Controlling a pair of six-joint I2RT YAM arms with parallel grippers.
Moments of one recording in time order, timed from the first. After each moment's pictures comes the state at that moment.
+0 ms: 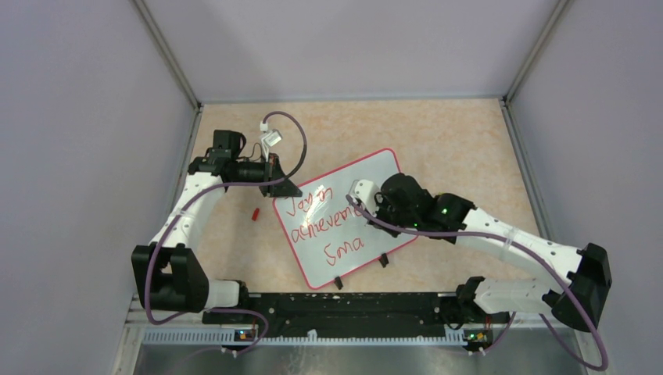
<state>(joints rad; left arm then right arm) -0.06 1.34 1.10 -0.77 1.14 0.21 0.94 1.15 0.98 -0.64 -0.01 -0.28</state>
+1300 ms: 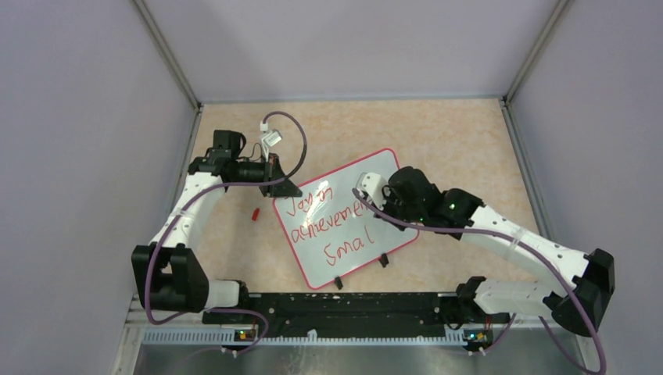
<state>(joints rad) -0.06 1.34 1.10 -0.77 1.14 0.21 0.89 1.13 1.02 -0.70 0.01 -0.32</state>
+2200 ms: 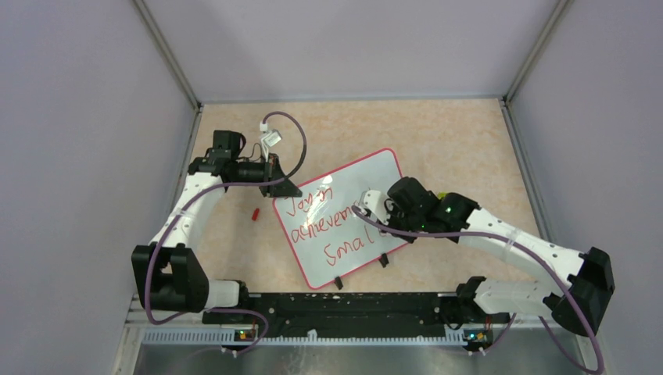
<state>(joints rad) -0.06 1.34 1.10 -0.77 1.14 0.21 0.89 1.13 0.93 -0.80 -0.02 -0.38</state>
